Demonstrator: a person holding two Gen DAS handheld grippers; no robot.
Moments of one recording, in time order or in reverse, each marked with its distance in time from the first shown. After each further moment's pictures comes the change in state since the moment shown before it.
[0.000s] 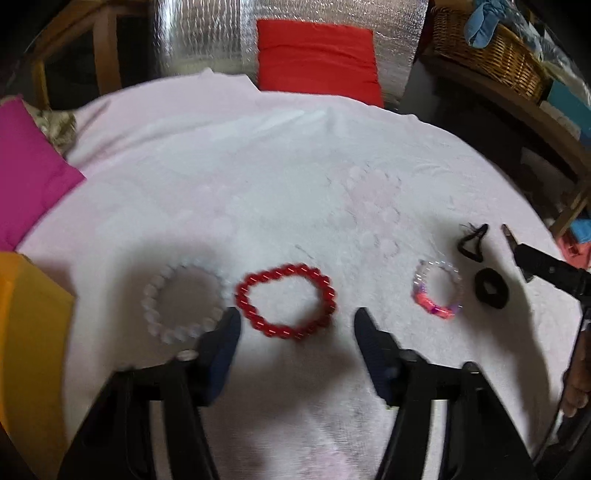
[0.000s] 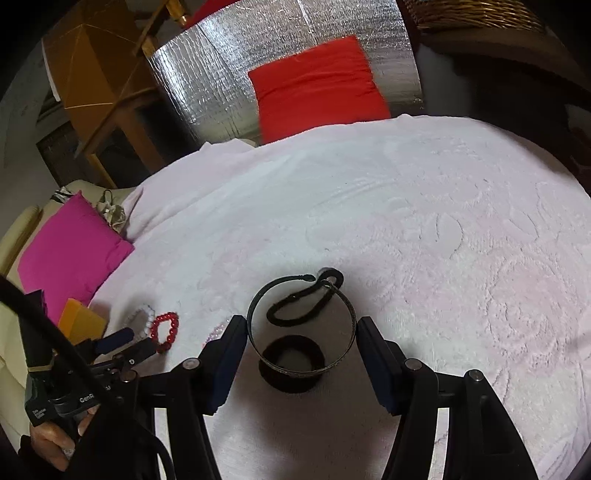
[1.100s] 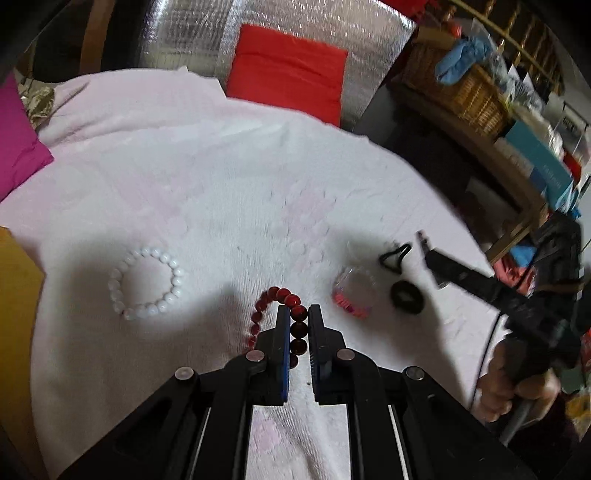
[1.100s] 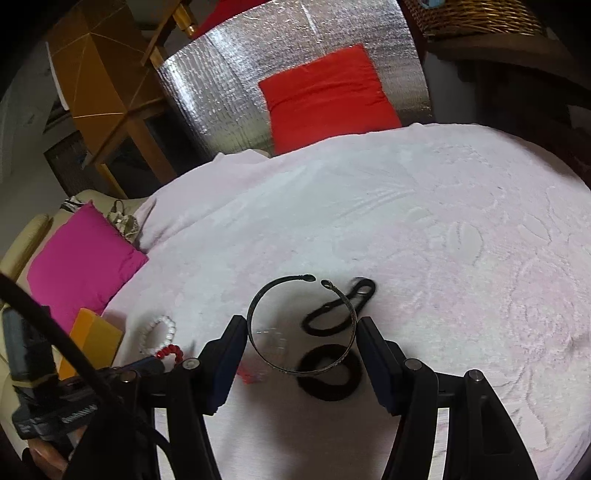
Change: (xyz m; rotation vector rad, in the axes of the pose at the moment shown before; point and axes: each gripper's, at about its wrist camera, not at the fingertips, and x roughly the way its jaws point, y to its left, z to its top) left arm -0.056 0.005 -0.010 -0.084 -0.055 -0.243; right arm -0.001 0.025 0.001 0.011 -0.052 0.045
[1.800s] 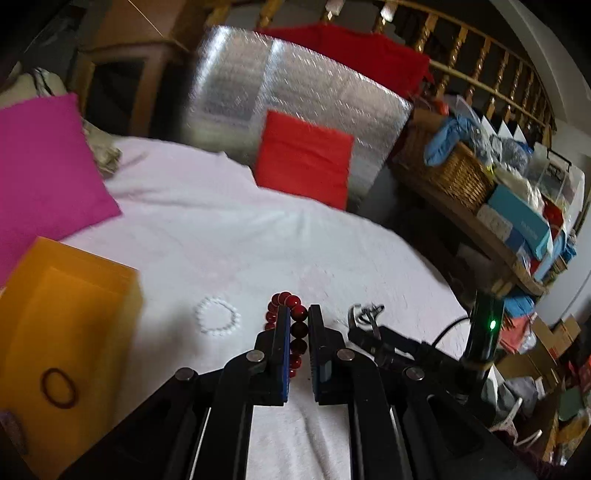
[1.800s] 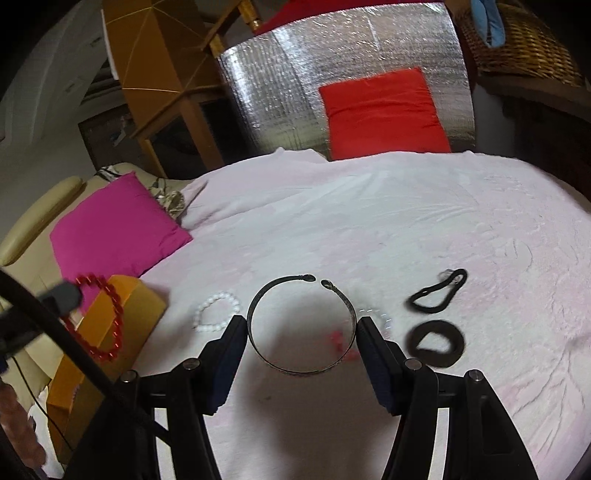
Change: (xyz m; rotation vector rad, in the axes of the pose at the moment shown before) left arm -0.138 0.000 -0.010 -0.044 -0.294 0.056; right arm -0.016 0.089 -0.041 -0.150 -0.052 0.056
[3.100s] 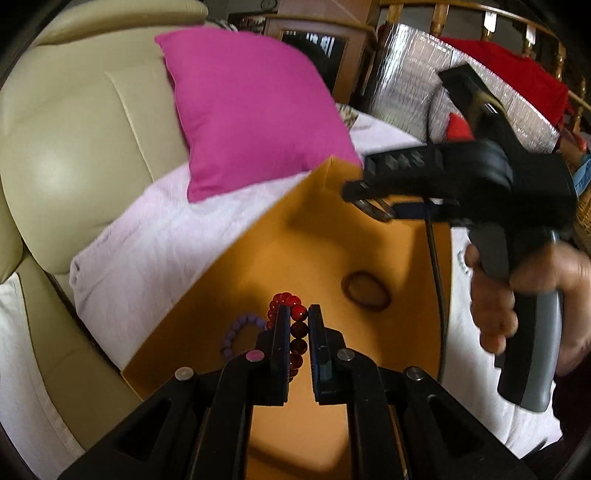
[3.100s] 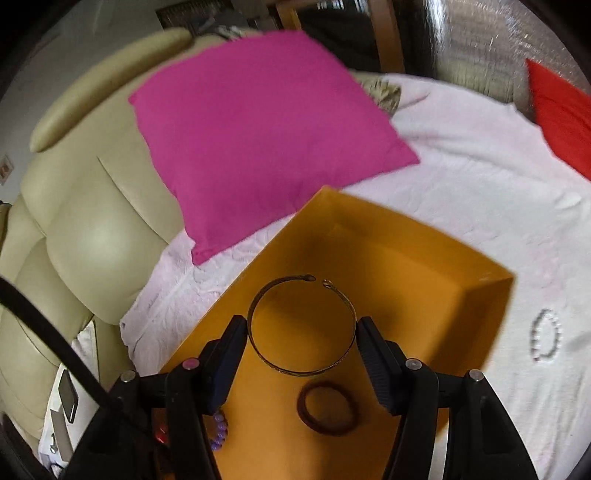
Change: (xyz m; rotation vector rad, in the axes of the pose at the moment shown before) left arm -0.115 0.217 -0.097 -0.232 0.082 0.514; right arm 0.143 0.367 -0.013 -0.297 0.425 0.228
